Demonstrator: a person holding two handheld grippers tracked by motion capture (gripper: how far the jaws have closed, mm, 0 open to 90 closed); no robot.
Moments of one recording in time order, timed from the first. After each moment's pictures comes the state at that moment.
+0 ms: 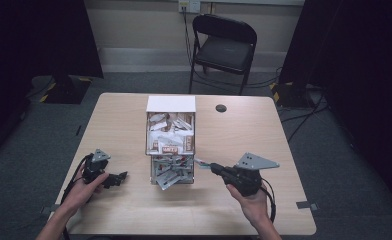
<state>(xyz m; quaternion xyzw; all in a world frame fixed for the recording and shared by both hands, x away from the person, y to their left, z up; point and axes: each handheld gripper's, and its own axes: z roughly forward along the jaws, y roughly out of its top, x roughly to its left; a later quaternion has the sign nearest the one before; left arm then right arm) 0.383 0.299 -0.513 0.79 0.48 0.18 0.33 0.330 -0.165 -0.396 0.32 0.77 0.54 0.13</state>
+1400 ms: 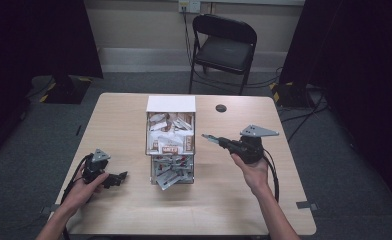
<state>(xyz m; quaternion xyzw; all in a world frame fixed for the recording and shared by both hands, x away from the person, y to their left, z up) 0.383 0.299 -0.513 0.79 0.48 0.18 0.33 0.415 -0.179 -0.394 0.37 0.77 0.50 0.14</state>
